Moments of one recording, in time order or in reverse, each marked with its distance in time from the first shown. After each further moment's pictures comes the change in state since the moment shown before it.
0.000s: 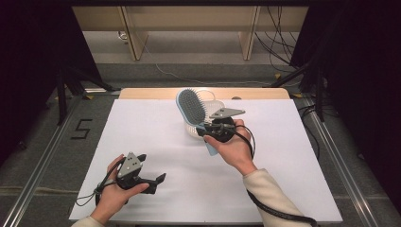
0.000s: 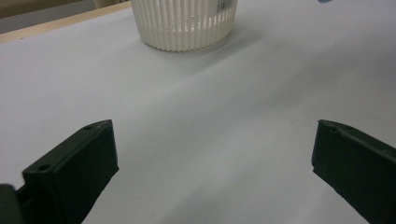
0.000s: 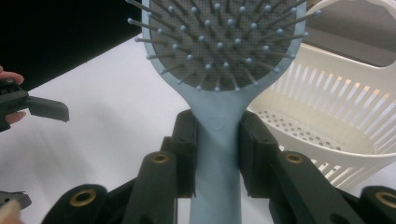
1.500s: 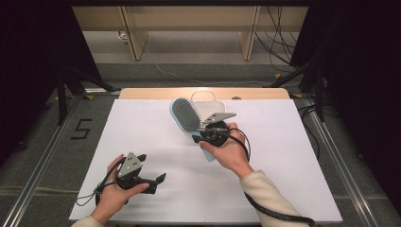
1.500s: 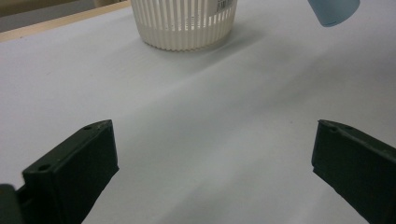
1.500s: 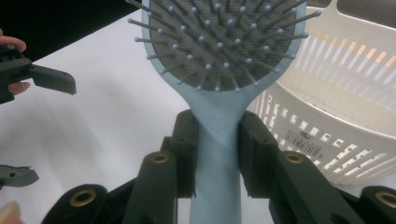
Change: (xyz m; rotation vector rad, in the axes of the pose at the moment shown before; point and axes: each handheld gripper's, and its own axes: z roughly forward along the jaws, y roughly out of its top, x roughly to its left) left arm 0.000 0.000 0.000 0.003 0.000 -0.002; right arm 0.010 -0.007 0.013 0.096 0.032 -0.025
